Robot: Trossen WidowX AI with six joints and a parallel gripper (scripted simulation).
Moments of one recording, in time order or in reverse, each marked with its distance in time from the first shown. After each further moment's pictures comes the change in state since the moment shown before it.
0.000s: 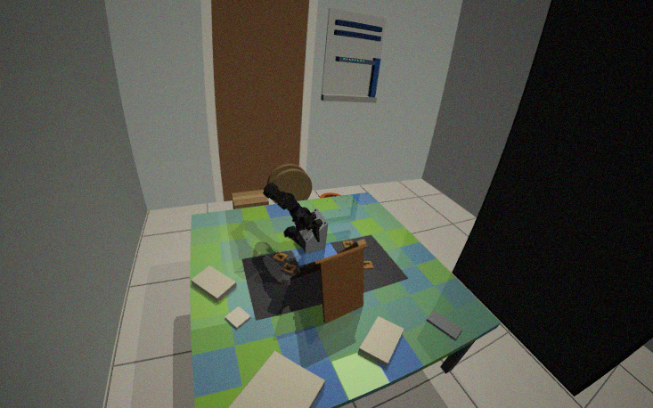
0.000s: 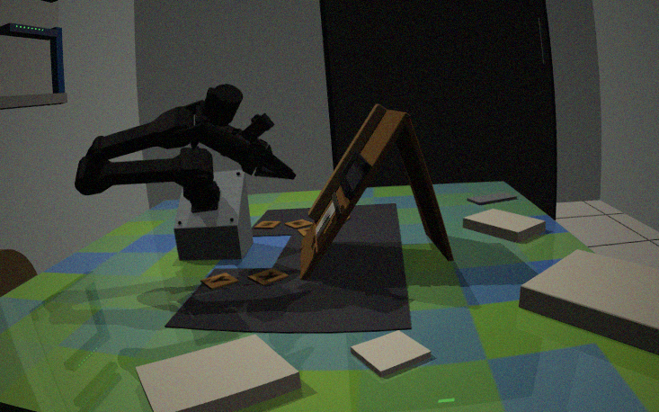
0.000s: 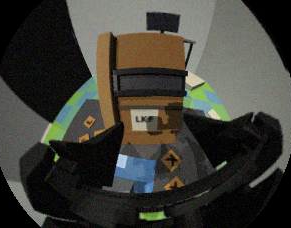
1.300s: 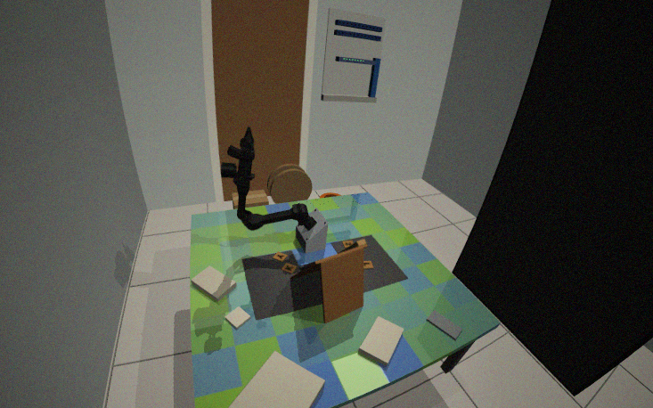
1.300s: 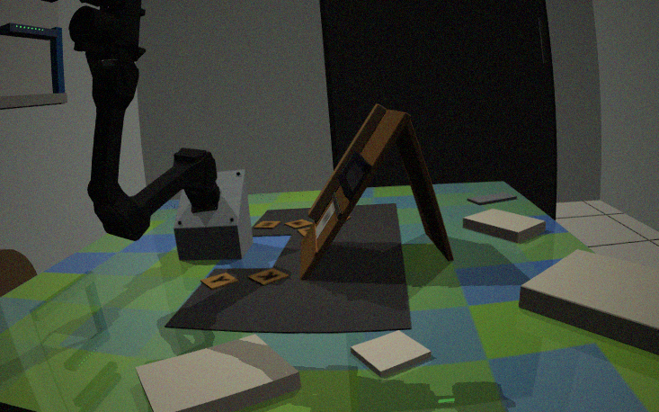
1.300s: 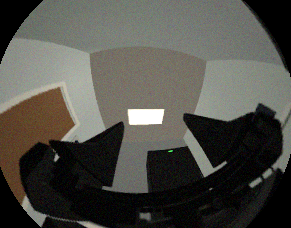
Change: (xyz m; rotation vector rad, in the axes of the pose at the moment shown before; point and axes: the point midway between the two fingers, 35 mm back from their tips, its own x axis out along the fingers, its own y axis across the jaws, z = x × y) arm -0.420 -0.191 0.219 0.637 -1.748 1.262
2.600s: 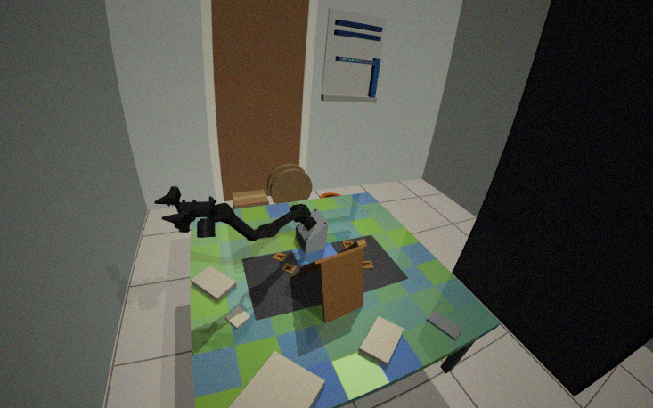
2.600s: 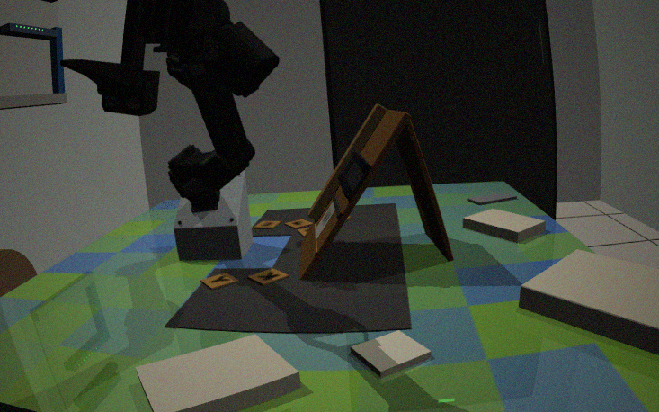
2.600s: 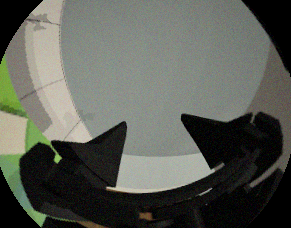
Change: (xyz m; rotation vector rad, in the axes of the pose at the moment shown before) arm -0.233 -0.198 0.293 0.874 -1.334 1.243
